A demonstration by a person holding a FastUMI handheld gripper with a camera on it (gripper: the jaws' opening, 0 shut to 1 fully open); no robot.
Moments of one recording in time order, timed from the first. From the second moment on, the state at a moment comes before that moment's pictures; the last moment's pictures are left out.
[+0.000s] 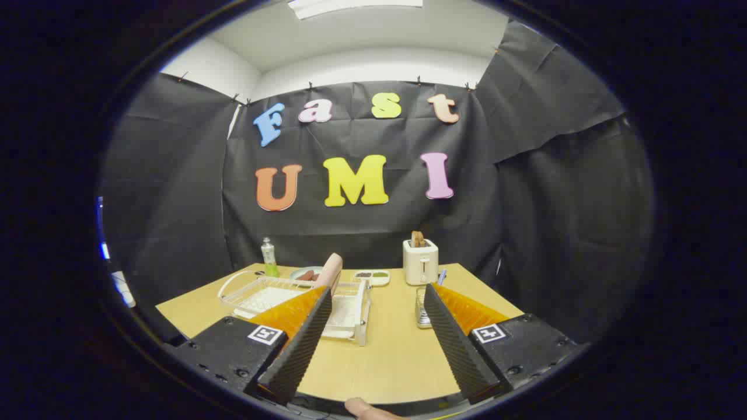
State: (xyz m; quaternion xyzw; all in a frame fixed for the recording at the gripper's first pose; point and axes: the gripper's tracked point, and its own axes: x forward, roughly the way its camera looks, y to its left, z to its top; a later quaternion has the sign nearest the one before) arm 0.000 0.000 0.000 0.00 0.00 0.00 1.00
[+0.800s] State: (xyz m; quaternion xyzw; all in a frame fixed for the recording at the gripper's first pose) arm 0.020 0.000 -0.002 0.01 0.02 0.02 1.00
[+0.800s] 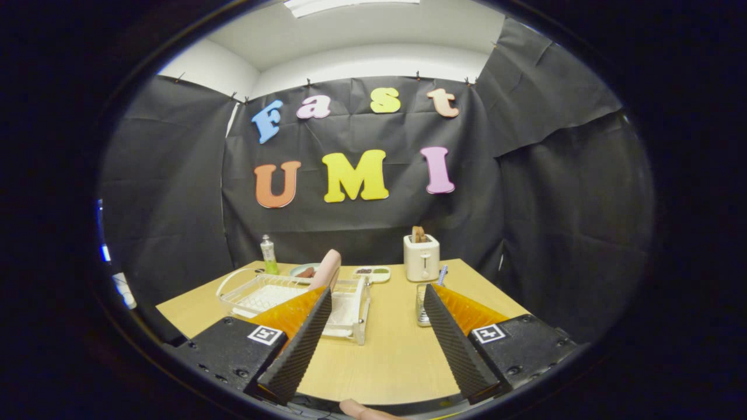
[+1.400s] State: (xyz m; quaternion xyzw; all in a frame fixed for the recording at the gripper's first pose) arm 0.142 0.050 0.053 -0.03 0.14 0.03 0.99
